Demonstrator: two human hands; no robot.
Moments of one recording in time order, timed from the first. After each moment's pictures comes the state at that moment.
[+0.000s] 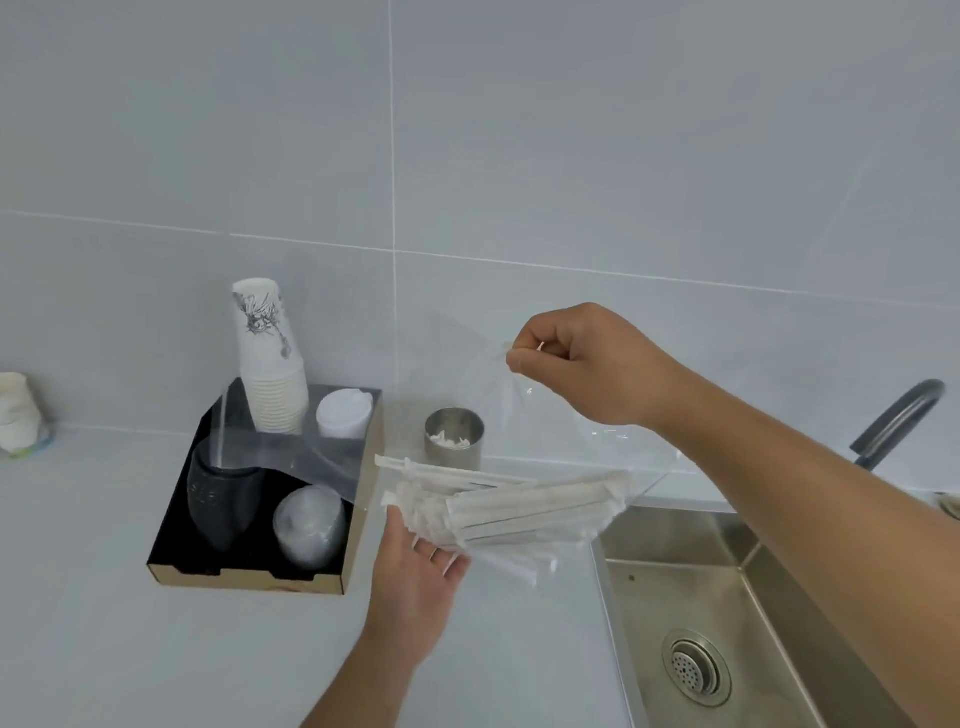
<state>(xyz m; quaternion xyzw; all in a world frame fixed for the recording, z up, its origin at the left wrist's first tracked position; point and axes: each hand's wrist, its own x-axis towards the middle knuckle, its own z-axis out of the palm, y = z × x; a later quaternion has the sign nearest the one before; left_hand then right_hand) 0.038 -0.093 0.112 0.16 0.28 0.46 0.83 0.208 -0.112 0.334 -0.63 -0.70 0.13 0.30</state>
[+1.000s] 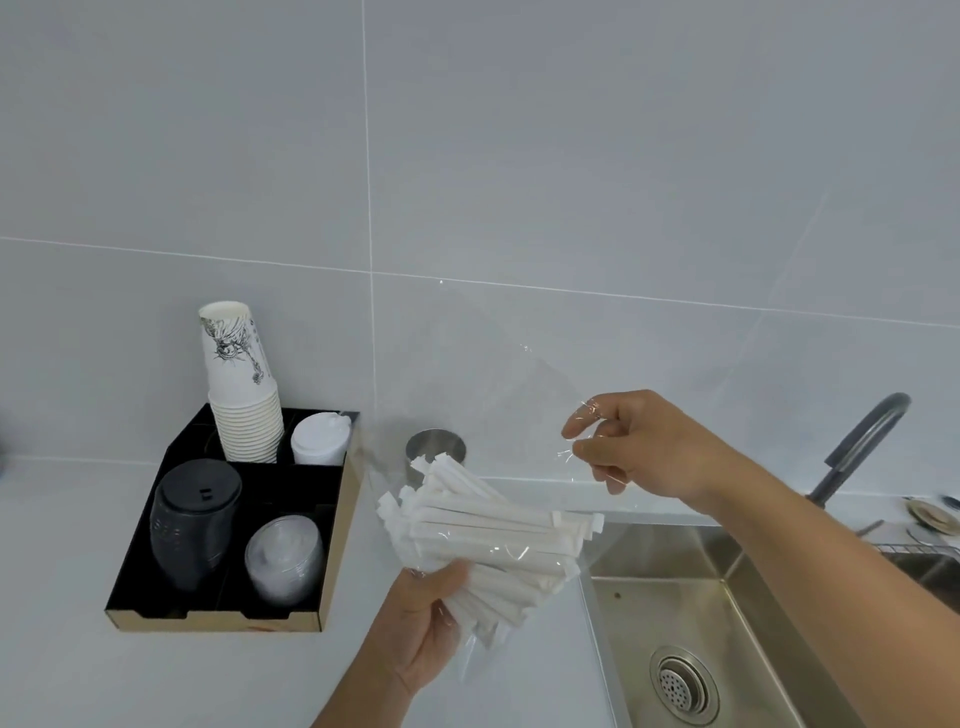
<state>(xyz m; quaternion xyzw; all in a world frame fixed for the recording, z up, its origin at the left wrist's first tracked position) 0.051 -0.085 0.112 0.22 0.13 0.36 0.90 0.258 -0.140 0.302 -0.72 -0.54 0.29 0.33</state>
